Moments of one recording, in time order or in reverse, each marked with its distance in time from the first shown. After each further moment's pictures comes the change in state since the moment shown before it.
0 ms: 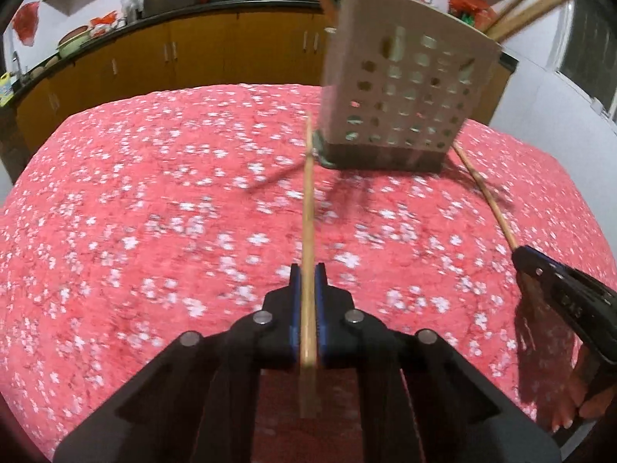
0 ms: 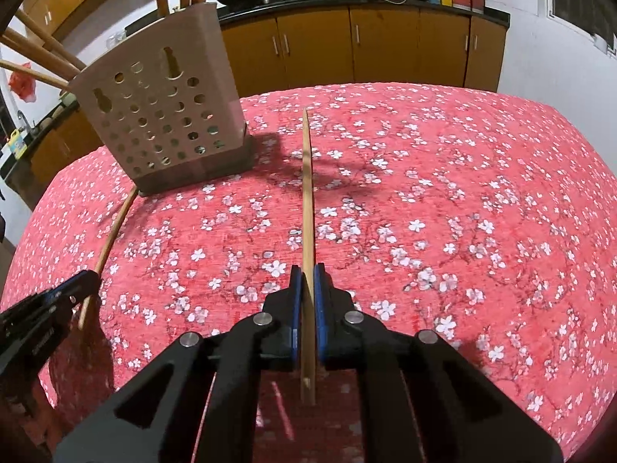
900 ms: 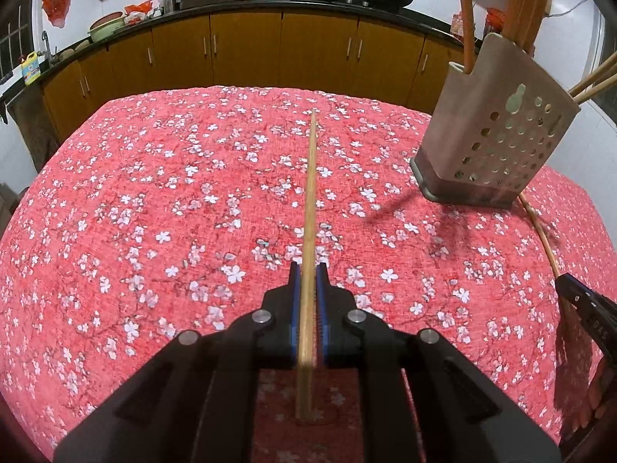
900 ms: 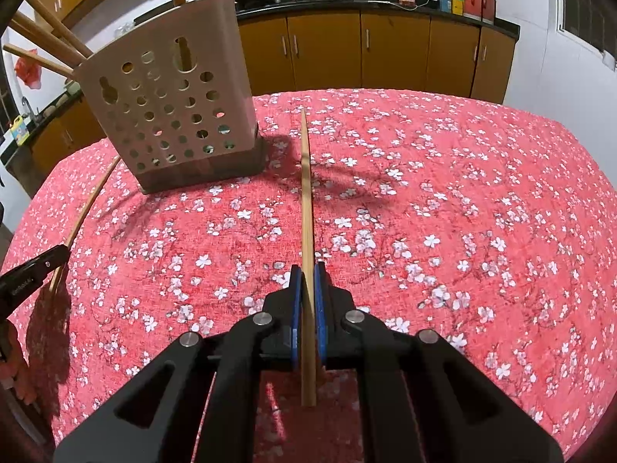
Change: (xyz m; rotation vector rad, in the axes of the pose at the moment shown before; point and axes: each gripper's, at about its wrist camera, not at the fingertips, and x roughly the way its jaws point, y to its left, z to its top) left arm 0.007 0.068 0.015 -0.081 -0.015 0.073; right arm 0.012 0.014 0.009 -0.046 -0.005 -0.006
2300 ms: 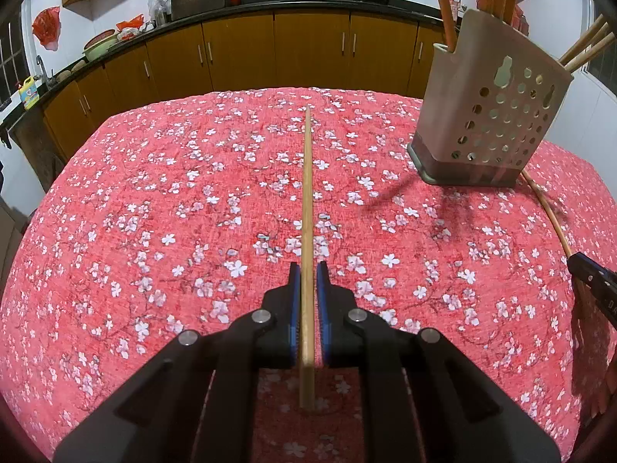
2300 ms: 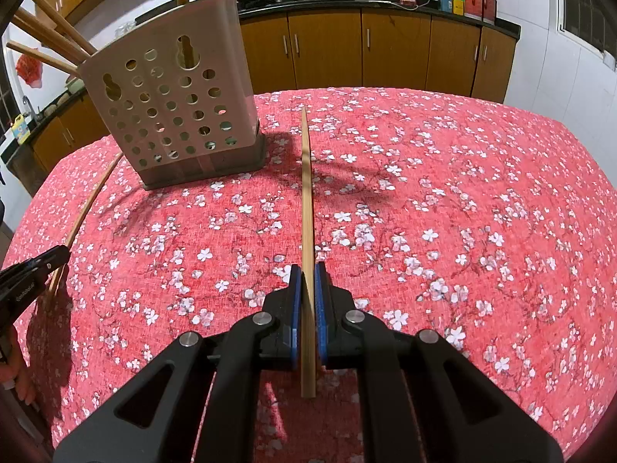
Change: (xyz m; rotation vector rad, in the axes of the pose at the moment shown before) left arm -0.003 -0.016 -0.007 0.081 0.007 0.055; right arm -0.004 0.000 -0.003 -0.001 0.001 0.003
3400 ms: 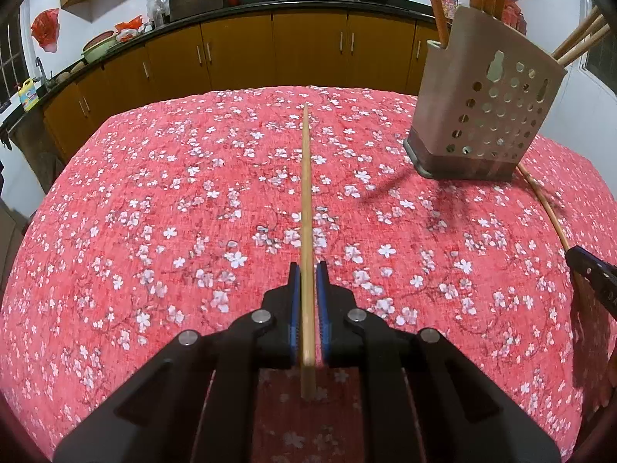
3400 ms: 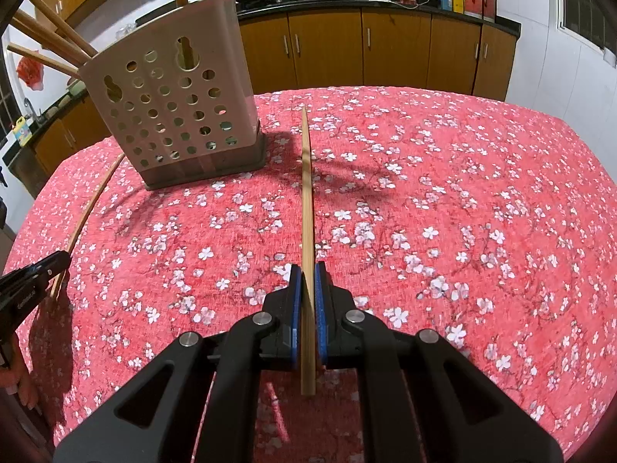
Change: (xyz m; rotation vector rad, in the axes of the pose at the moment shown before) left arm -0.005 0.003 -0.007 0.007 -0.001 -0.003; right arm -0.002 -0.002 -0.001 0.007 0.000 0.008
